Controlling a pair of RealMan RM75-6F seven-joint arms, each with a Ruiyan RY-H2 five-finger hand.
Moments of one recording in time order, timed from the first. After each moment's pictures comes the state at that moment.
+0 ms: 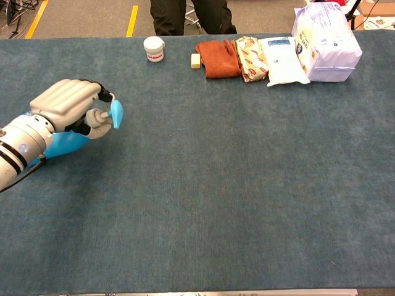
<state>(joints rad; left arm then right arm) -0.60 -1.44 -0.05 -1.79 1.07 1.19 0.53 0.19 -1.05 0.09 -1.51 -1.53 1.41 0.22</state>
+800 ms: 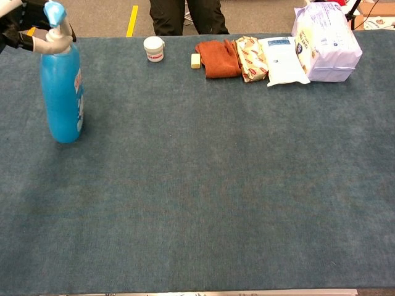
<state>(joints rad) -0.55 -1.16 -0.30 -1.77 1.09 1.00 -0.37 0.26 -0.99 0.09 -1.63 -1.56 1.32 0.20</state>
